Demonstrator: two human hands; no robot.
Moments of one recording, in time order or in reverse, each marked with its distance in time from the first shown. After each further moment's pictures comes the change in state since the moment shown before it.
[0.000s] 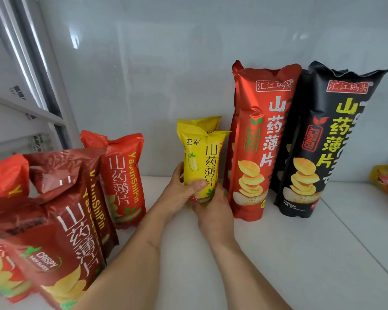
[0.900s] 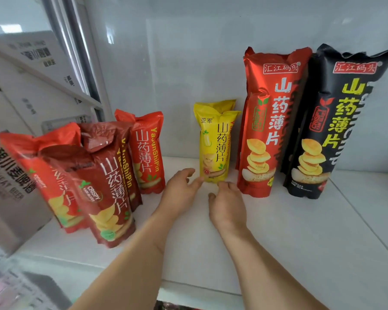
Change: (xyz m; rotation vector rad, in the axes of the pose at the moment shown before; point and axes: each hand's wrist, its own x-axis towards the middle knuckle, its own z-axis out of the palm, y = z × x) left_hand -0.088 0.016 0.010 0.651 0.327 -0.057; right_hand -0.044 -0.006 -0.031 -0.380 -0.187 -0.093
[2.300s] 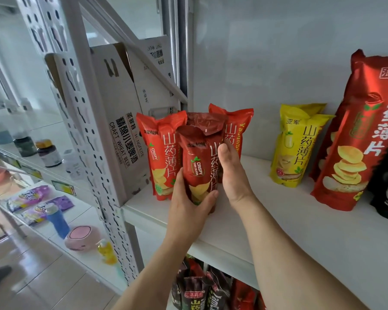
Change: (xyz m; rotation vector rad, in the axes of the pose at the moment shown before) left_hand -0.135 -0.057 -0.107 -0.266 0.459 -0.054; right_hand -0.042 -0.159 0.005 1.085 -0.444 -0.298
